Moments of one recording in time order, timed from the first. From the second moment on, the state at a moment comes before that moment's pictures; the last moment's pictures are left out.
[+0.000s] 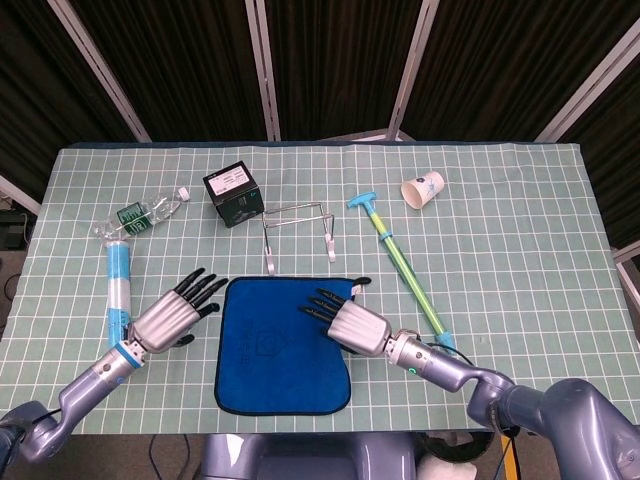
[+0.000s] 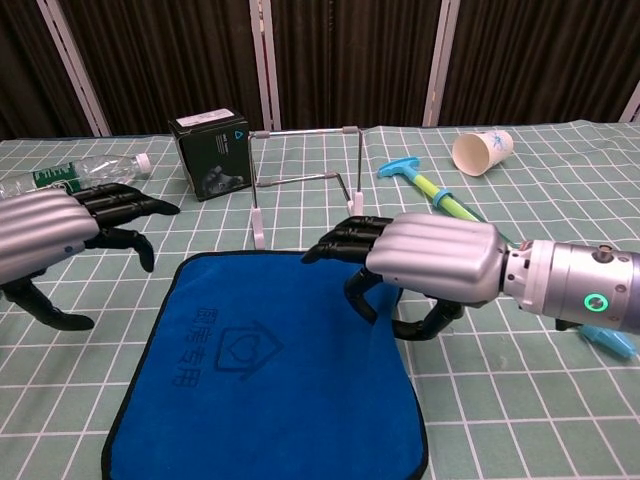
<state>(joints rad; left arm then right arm) -0.53 -1.51 0.04 -1.11 1.87 1.20 0.01 0.86 -1.72 -0.11 -1.00 -1.85 1.14 0.12</state>
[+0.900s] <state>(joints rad) -0.61 -1.71 0.13 -0.83 1.87 1.26 -0.21 0.83 -1.68 -0.10 -1.05 -1.81 1.15 0.13</state>
